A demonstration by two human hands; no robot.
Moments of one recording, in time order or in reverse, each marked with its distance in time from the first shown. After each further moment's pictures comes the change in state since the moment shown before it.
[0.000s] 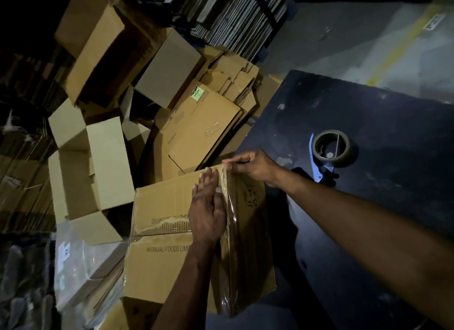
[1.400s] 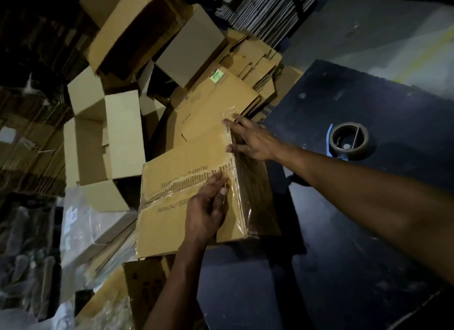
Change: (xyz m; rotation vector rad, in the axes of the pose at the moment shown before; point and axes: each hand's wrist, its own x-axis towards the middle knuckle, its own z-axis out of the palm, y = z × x) left_hand -0.058 -0.011 -0.045 -0.202 -0.049 -0.076; right_hand 0.032 -0.028 0.019 -0.990 -0.147 -0.248
